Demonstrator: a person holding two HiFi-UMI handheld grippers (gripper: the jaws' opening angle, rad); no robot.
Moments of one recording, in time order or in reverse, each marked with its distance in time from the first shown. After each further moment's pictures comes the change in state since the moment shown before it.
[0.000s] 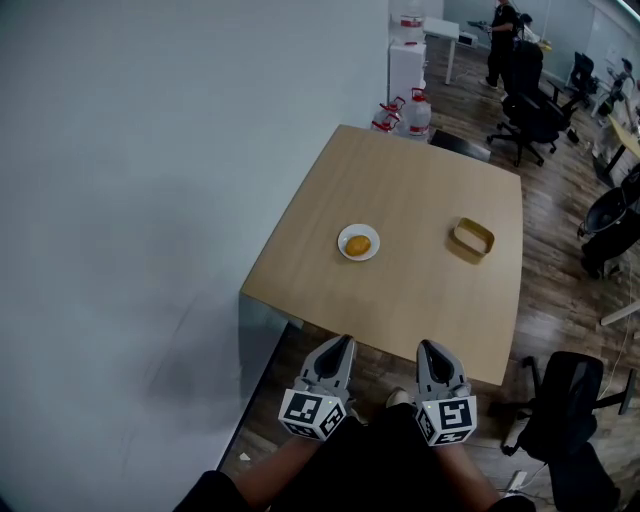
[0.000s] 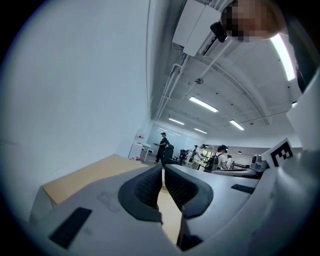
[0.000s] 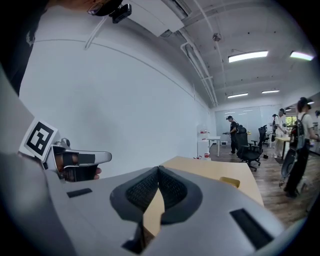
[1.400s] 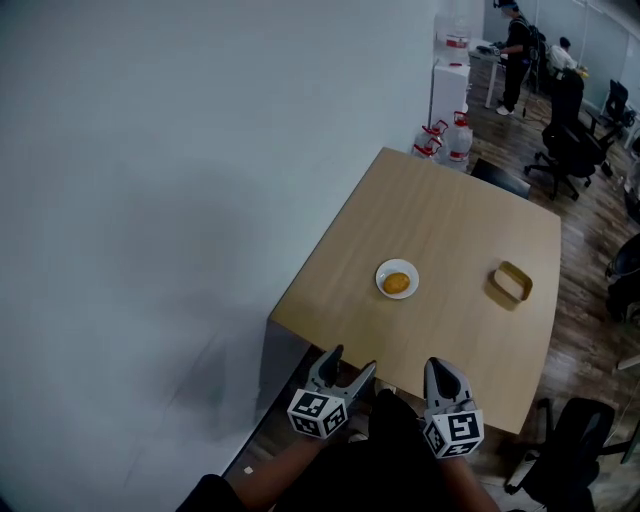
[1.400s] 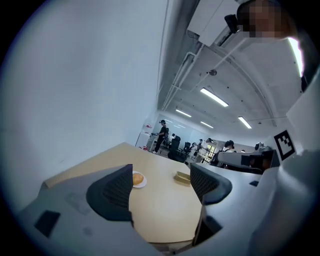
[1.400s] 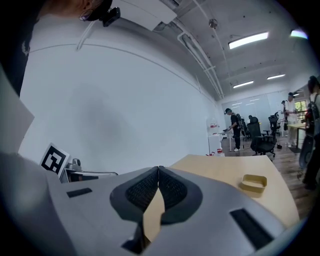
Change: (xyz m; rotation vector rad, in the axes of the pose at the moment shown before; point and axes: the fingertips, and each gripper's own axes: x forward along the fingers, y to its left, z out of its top) left arm 0.042 0.115 -0.030 -0.075 0.119 0.044; right arm 0.106 0.023 0.008 0.072 0.008 0.119
